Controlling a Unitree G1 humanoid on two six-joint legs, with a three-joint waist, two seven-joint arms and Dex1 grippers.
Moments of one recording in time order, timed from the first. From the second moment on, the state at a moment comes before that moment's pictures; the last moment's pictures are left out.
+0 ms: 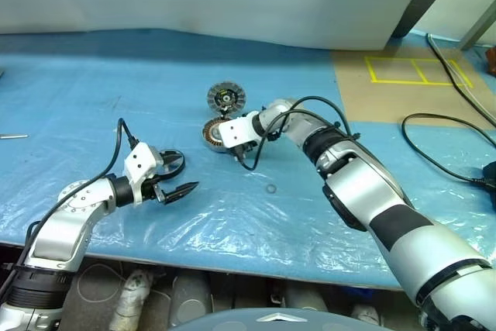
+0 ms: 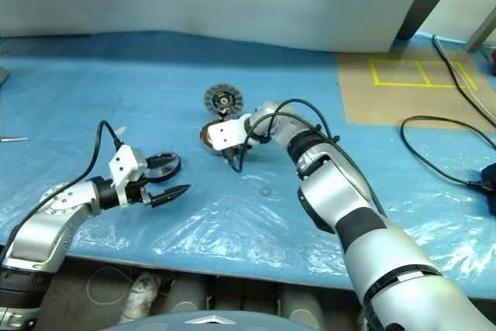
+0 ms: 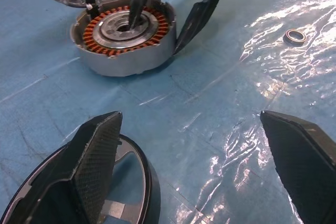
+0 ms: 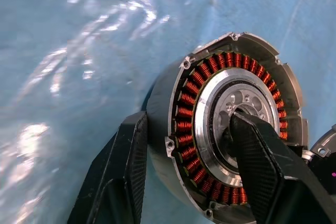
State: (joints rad) left arm -0.05 0.67 0.05 -0.18 -0.35 0.28 -0.92; right arm -1.19 -0.17 0.51 1.16 -0.44 -0.54 1.05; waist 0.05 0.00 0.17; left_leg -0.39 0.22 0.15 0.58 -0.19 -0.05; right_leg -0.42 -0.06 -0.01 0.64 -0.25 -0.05
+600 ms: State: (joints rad) left arm -0.10 0.67 0.01 -0.14 -0.35 0.27 -0.98; right arm -0.82 -0.35 0.52 0.49 -0.31 -0.38 1.29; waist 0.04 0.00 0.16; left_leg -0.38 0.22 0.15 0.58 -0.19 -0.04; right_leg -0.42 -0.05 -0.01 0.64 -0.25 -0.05
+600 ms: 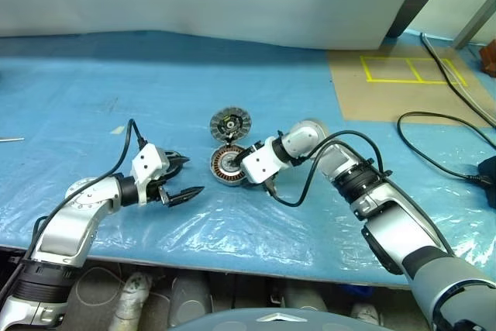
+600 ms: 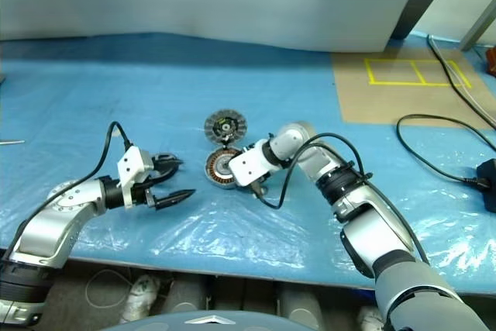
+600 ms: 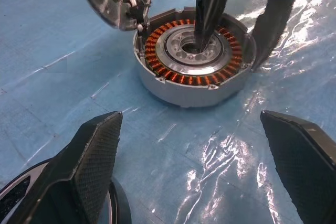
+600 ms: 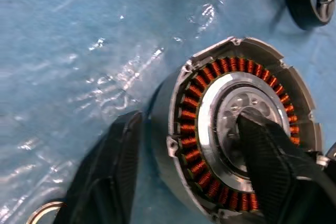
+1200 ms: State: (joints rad) left arm -0.05 0.67 -0.02 -0.24 -0.38 0.34 -1.02; right arm -0.52 -0.49 0.24 -0.19 0.03 0.32 1.23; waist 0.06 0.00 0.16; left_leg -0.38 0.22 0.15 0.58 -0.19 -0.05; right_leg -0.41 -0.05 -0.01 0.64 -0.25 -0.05
